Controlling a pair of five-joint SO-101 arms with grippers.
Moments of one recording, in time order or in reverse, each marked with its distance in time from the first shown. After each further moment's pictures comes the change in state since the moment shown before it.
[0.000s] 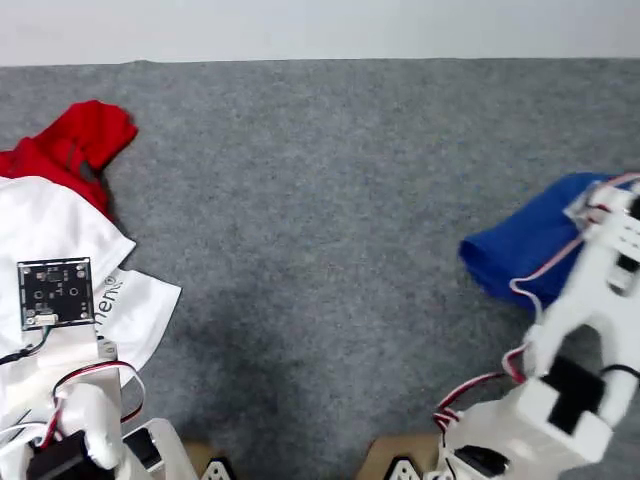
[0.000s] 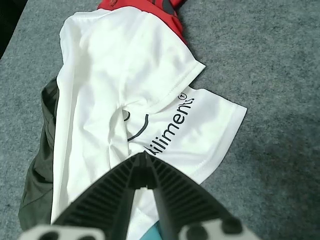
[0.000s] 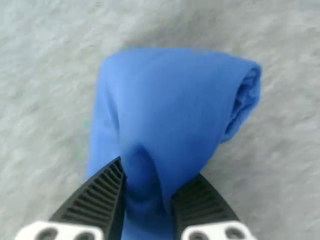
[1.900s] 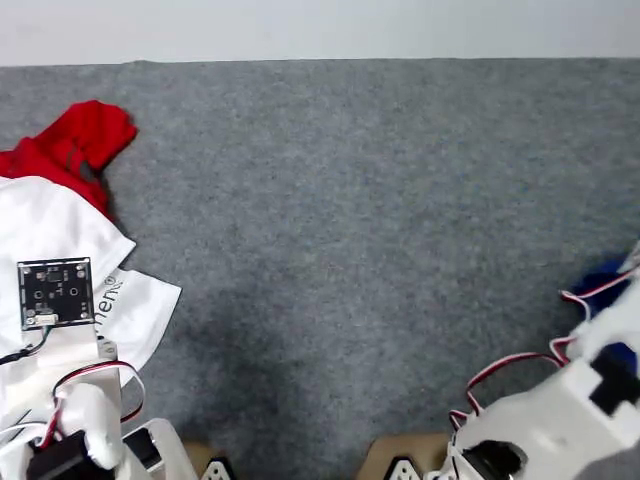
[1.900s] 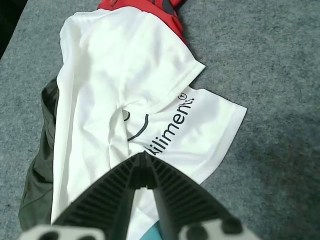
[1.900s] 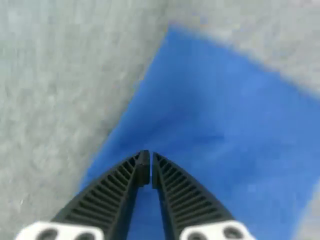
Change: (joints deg) left arm 0.0 0.0 0.0 0.0 0.0; right arm 12.0 11.8 2.7 -14.1 24.3
